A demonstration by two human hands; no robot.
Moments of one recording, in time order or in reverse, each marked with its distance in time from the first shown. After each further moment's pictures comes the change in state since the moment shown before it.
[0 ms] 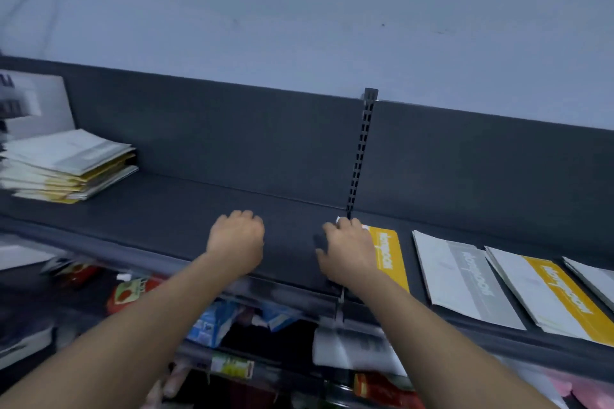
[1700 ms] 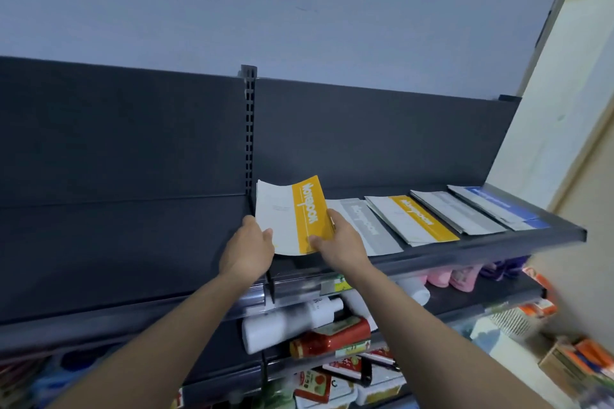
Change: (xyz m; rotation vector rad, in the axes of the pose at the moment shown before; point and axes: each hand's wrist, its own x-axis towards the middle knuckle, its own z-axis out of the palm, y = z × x) left_hand 0.013 0.115 -0.002 -1.015 -0.218 0.037; right_hand -0.074 0.054 -0.023 0.754 0.147 0.720
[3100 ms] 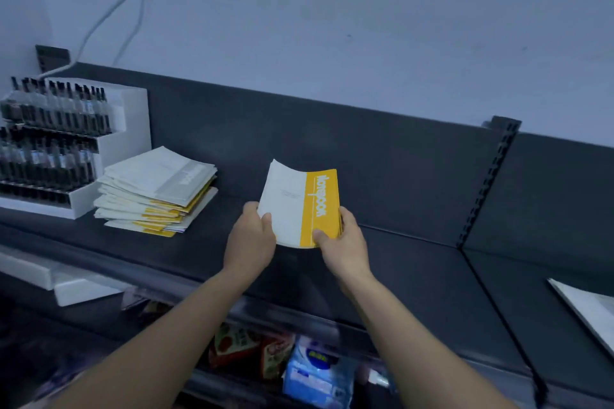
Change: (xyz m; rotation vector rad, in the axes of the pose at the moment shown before) left_hand -0.014 -0.248 -0.275 -0.146 0.602 -0.159; right_hand -0.057 -0.246 0.286 0.376 -0.293 -0.302
